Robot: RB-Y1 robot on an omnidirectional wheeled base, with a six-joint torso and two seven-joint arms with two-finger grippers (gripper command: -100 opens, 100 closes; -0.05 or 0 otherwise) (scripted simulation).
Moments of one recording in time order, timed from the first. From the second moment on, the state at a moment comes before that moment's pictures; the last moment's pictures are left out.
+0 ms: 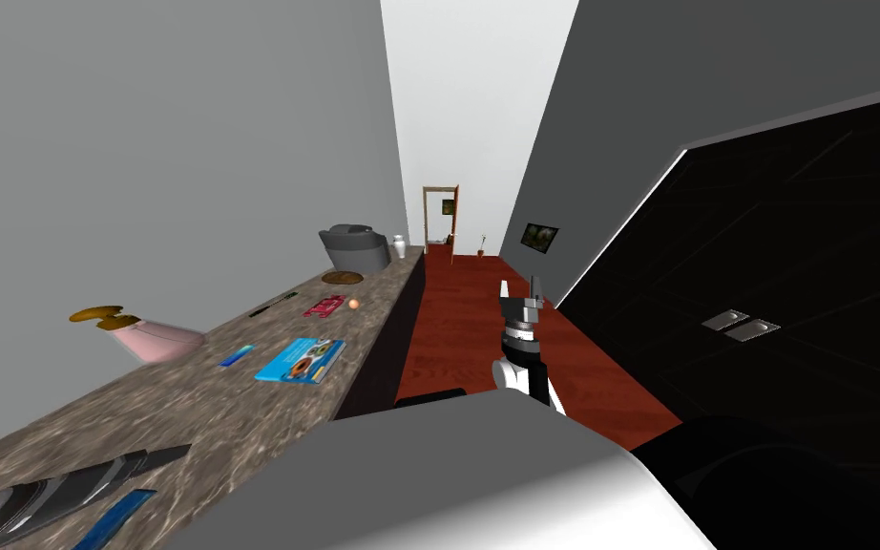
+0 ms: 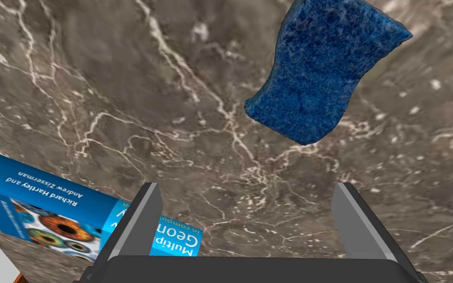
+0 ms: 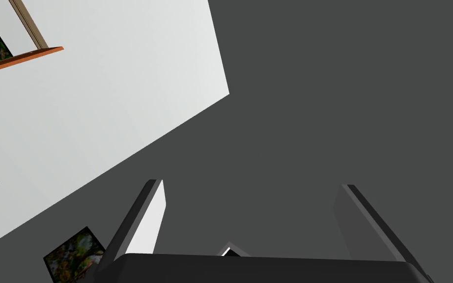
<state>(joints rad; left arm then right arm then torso) 0.49 1.28 0.24 -0.92 -1.31 -1.15 0.85 0.49 0.03 0.02 -2.23 -0.09 -0.62 -0.15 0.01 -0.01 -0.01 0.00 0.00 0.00</state>
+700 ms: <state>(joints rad) 0.54 1.29 0.19 -0.92 -1.31 -1.12 0.87 0.49 0.03 0.02 -2.23 -0.09 -0.62 -0.15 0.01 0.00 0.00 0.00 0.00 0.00</state>
